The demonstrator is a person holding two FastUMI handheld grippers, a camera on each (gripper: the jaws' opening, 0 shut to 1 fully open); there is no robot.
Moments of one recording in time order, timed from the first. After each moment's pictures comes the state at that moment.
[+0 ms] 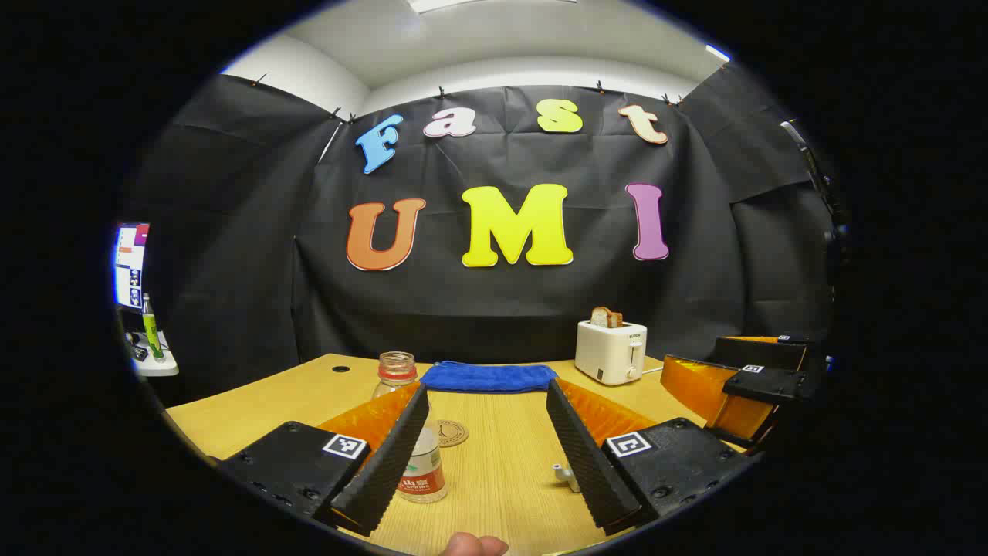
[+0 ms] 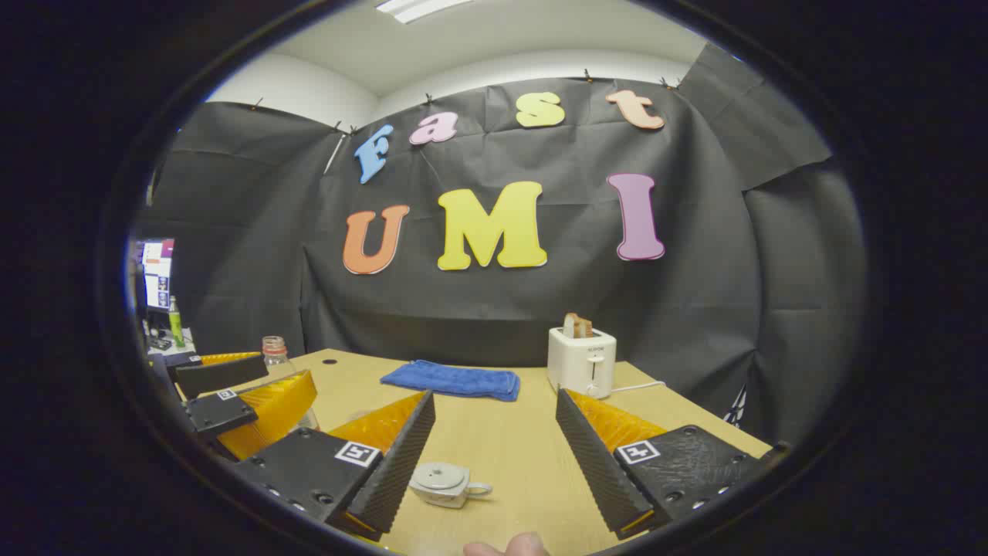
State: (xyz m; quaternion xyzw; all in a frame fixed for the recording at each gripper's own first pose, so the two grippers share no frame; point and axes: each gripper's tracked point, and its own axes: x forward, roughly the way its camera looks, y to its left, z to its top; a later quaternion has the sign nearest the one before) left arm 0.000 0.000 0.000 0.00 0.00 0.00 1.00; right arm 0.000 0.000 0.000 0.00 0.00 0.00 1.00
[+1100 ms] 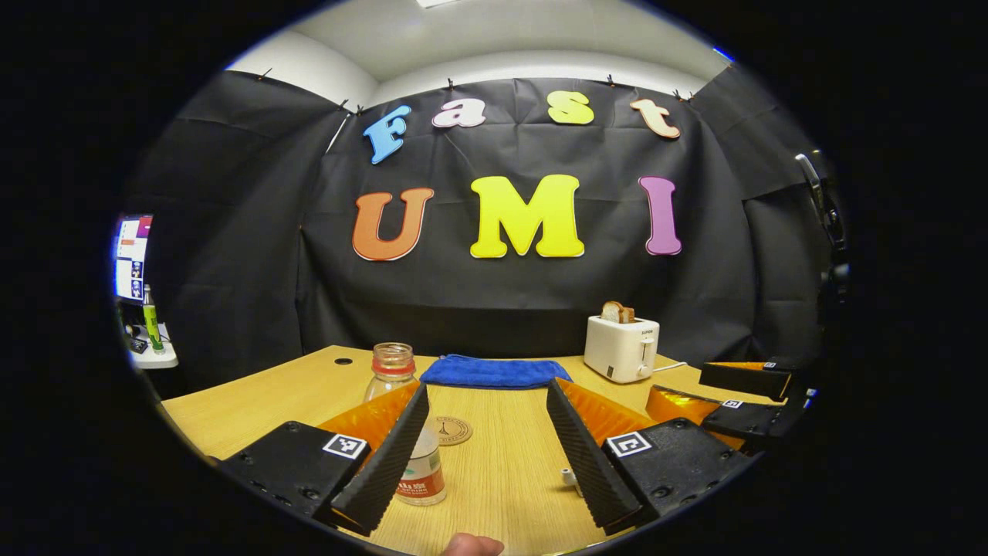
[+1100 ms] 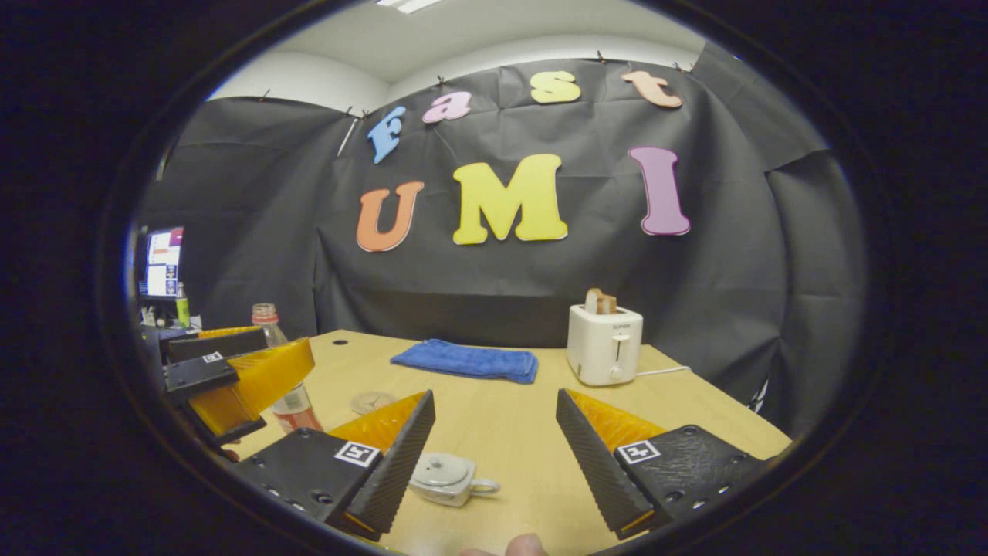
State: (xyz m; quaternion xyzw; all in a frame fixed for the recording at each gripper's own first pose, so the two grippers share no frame) left arm 0.016 0.005 -0.016 -0.01 0.02 0.02 1.00; right arm 0.035 0.015 -0.046 -0.01 0.04 0.04 1.00
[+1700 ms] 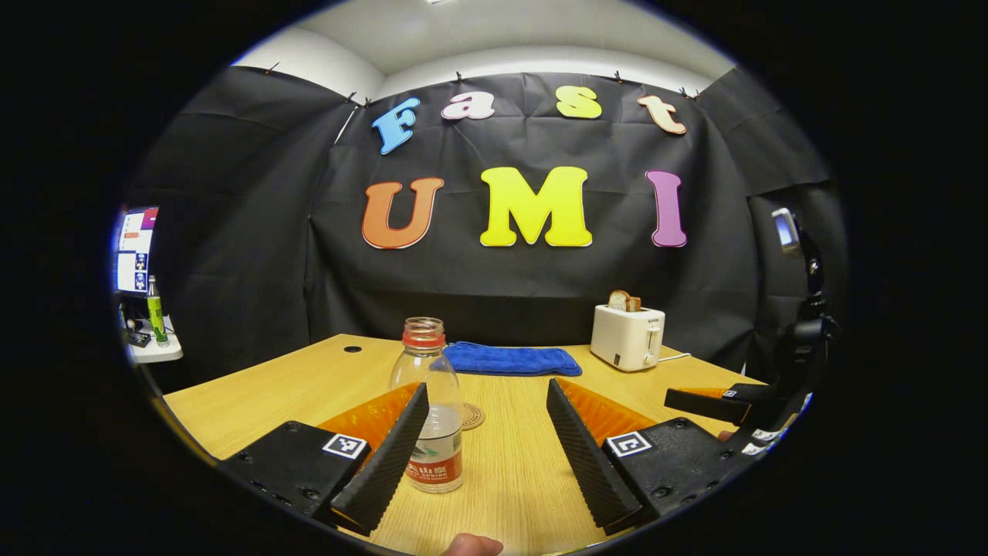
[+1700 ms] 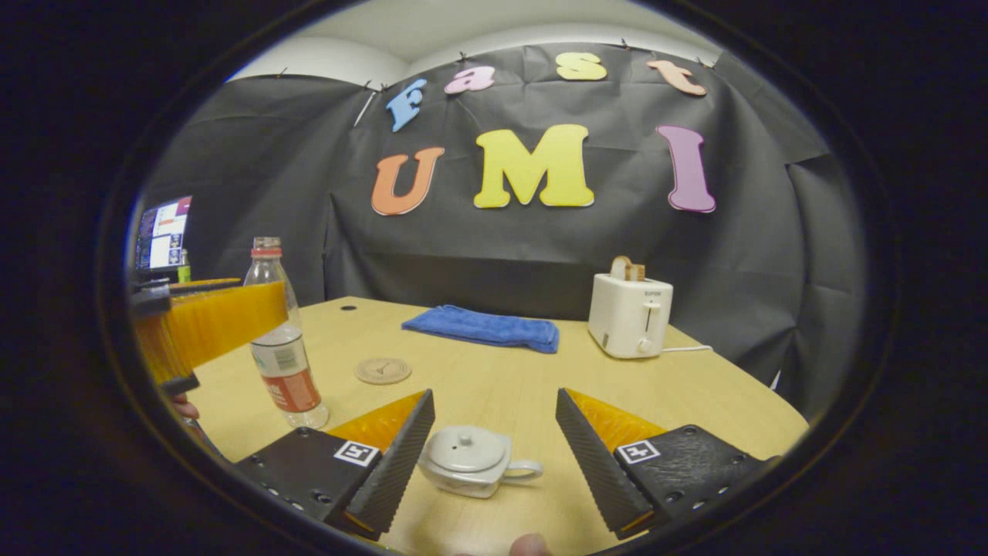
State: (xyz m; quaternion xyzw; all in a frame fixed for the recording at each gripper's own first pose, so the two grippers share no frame) left arm 0.000 0.025 -0.030 -0.02 0.03 0.03 1.00; right arm 0.058 0.044 -0.105 -0.04 0.09 0.06 0.99
